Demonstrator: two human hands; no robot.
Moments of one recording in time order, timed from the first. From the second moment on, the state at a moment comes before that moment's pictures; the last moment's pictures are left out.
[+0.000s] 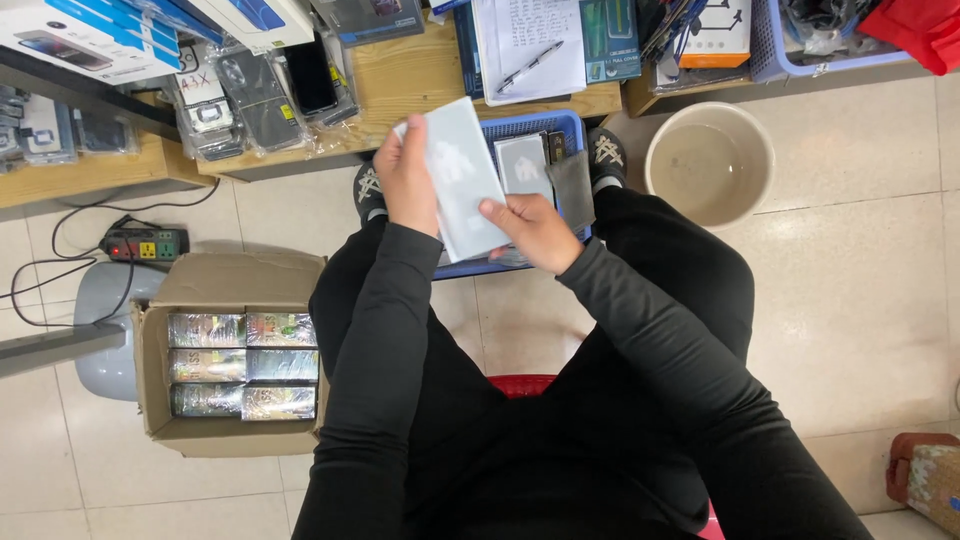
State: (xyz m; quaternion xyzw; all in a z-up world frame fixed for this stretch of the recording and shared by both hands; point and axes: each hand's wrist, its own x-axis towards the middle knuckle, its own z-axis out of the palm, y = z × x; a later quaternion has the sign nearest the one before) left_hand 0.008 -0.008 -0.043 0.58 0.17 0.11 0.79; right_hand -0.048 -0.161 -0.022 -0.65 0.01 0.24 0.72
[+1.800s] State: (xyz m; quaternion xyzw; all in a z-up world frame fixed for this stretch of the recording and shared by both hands) left_hand -0.045 -0.036 -0.272 0.93 0.27 -0.10 0.24; right_hand -0.030 -0.165 -0.181 -0.96 0.15 0.15 0.17
